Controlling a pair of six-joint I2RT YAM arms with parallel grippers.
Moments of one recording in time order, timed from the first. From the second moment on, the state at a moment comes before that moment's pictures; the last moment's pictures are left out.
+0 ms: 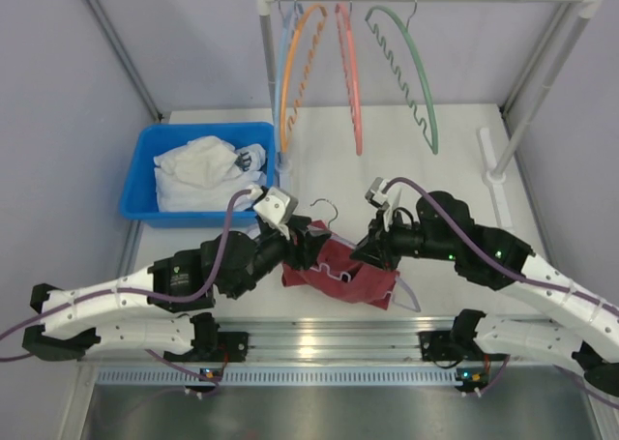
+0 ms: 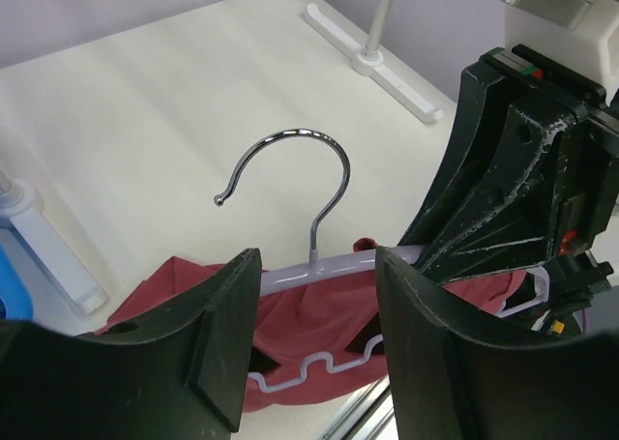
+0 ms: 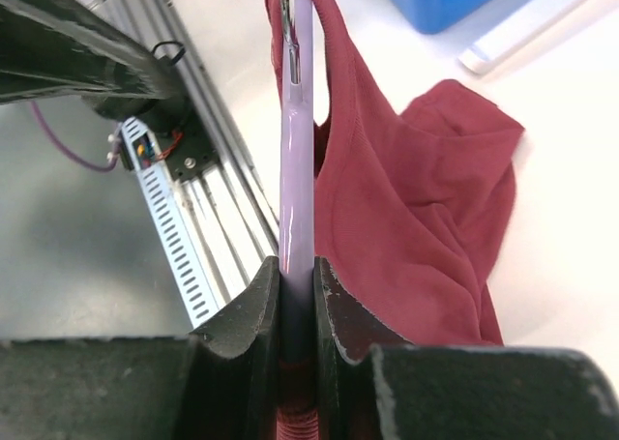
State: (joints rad) left arm -1.38 0.88 1.05 -0.31 -0.59 -0.28; right arm 0.97 0.88 1.05 -0.59 -0.23 0.20
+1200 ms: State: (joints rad) left arm -1.38 0.84 1.17 -0.33 -0.52 -0.23; right arm 0.63 0.82 1.17 -1.10 0.39 0.55
